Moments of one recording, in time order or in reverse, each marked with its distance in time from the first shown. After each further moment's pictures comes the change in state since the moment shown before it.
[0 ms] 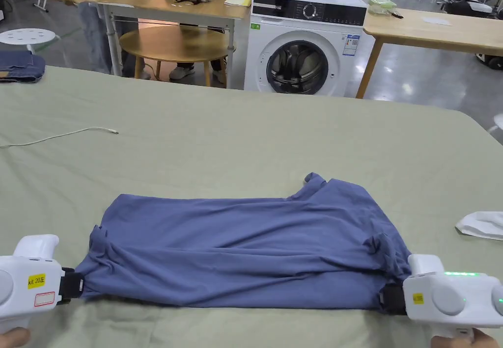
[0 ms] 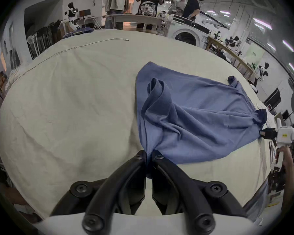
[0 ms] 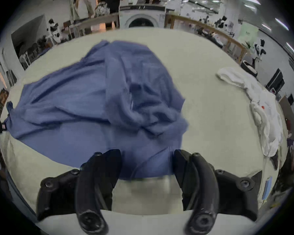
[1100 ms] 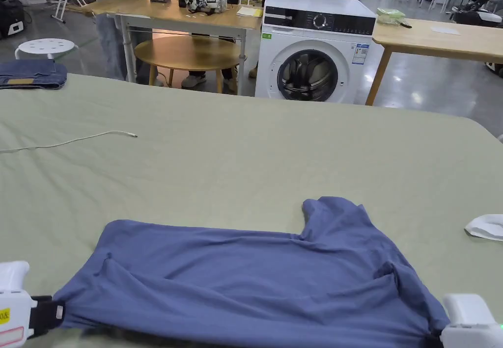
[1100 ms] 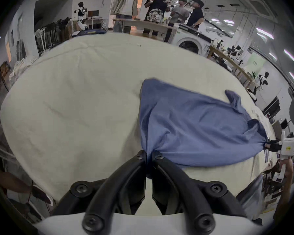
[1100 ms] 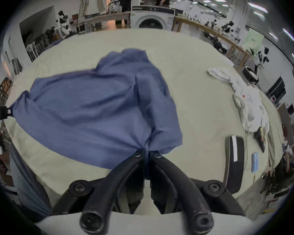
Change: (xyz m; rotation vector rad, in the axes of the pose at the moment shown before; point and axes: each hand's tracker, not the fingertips) left arm -0.040 -0.068 0.061 0.019 0.005 0.068; right arm -0.032 -0.085 0.115 -0.002 -0.014 0.044
